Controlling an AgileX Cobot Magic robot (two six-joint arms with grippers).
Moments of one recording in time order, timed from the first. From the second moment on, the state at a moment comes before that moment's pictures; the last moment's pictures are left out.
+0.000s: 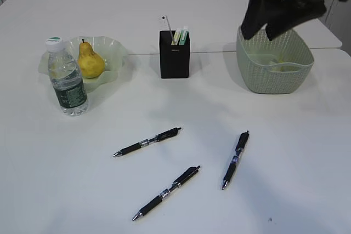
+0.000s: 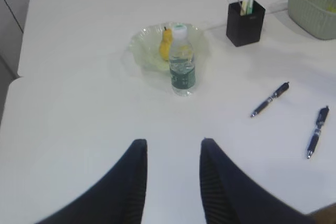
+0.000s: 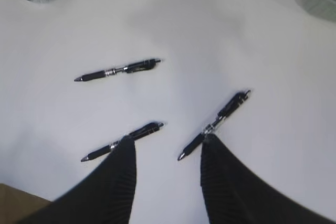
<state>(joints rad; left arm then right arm) -0.37 0.23 -1.00 0.17 1.28 -0.05 0.34 1.59 -1.62 0.16 1.25 0.15</state>
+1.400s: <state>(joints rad) -0.37 0.23 -0.97 0.16 1.24 -0.11 0.34 1.63 -1.18 0.20 1.00 0.57</state>
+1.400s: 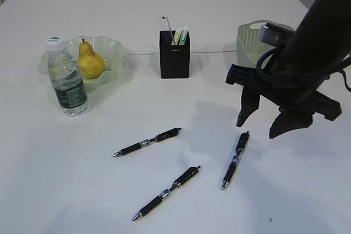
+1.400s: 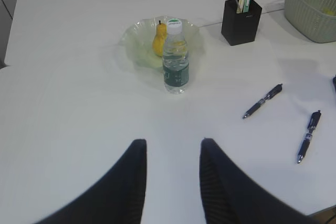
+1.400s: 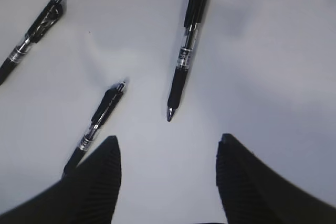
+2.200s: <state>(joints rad) -0.37 0.23 -0.97 0.16 1.26 -0.15 0.34 1.85 -1.18 0.15 0.84 0.71</state>
